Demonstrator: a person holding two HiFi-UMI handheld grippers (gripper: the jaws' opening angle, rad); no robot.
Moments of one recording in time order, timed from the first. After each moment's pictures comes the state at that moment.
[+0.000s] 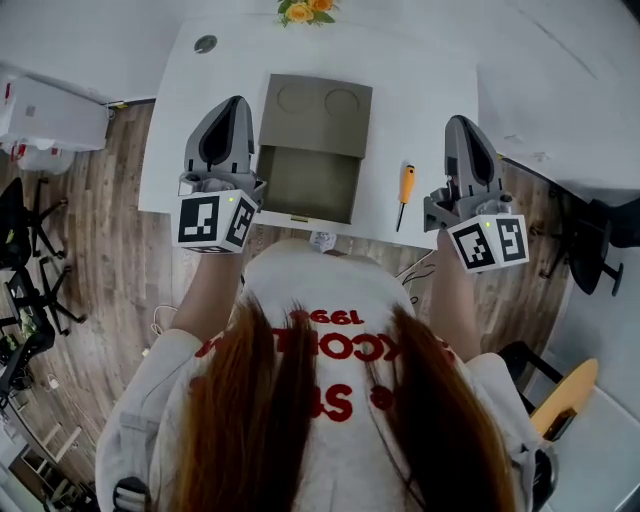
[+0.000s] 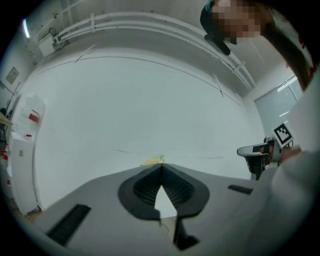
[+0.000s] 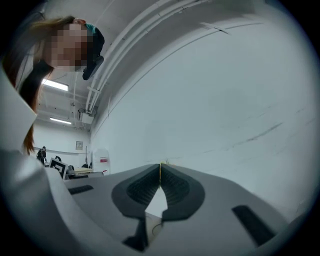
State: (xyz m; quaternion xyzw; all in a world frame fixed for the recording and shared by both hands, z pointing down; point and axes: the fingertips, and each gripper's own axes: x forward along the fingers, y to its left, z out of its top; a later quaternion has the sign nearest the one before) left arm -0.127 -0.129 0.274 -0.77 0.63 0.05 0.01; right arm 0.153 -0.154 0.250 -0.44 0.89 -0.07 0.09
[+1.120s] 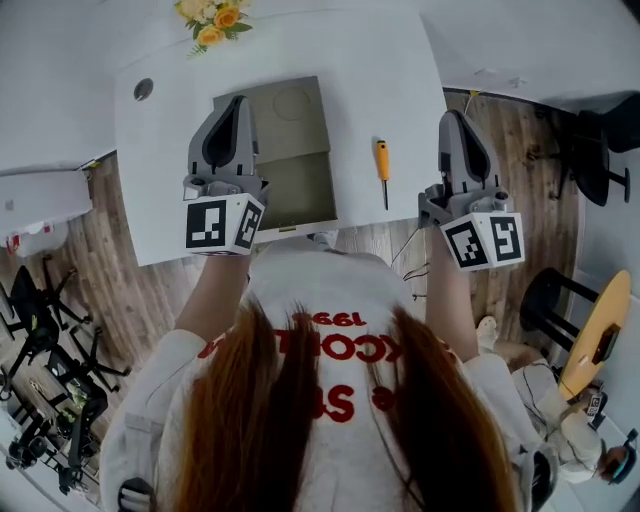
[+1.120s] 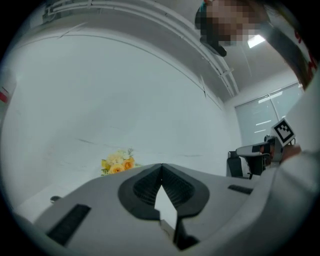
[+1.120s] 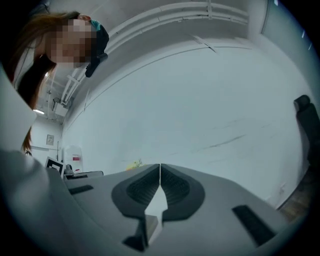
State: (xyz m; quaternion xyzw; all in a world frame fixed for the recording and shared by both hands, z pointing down) left arm -0.043 -0.181 0.281 -0.85 0.52 0.04 -0.01; right arm 0.215 -0.129 0.256 -0.58 0.81 -0.07 0.08
